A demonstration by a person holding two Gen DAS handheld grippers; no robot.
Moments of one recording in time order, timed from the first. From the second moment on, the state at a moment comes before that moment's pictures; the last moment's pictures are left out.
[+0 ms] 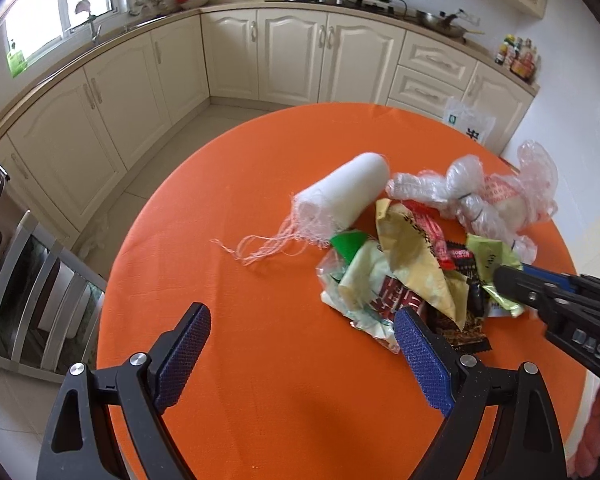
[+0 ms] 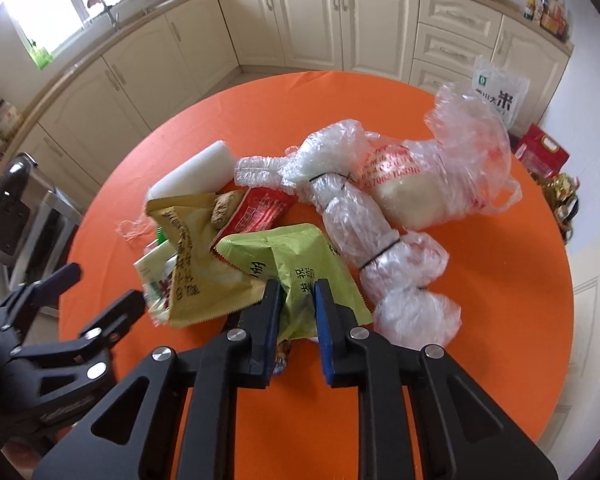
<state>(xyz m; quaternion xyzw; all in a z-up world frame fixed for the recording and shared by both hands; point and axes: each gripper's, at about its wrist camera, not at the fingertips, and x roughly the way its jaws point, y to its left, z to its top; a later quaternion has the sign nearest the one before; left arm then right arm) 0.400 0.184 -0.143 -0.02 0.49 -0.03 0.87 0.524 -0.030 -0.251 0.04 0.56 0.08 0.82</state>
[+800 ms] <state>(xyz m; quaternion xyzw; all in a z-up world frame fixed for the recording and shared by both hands) 0.405 0.174 -0.161 -0.08 0.50 -0.09 0.86 0.488 -0.046 -0.243 0.05 0.54 0.08 0.83</state>
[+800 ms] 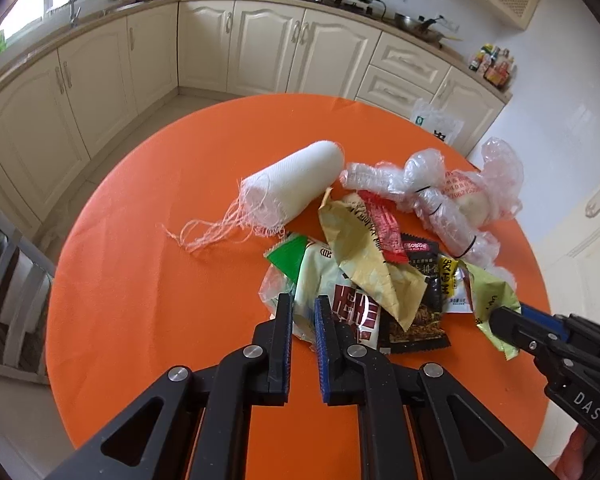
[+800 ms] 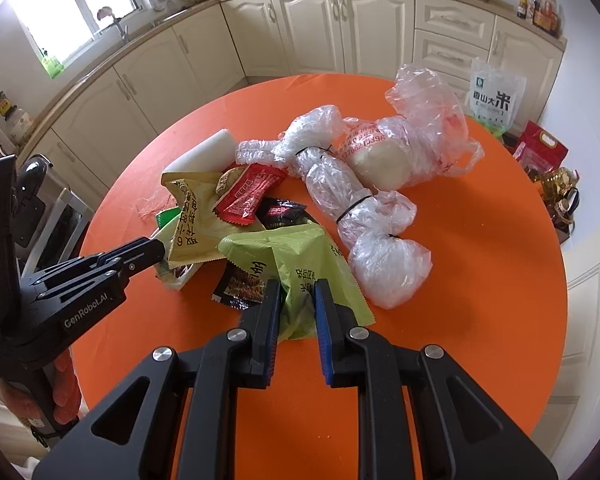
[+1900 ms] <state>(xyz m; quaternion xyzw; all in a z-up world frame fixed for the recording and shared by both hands) 0.355 0.113 -0.165 0.08 0.48 -0.02 0.87 0.454 -0.068 -0.250 0.08 0.56 0.09 0.82</state>
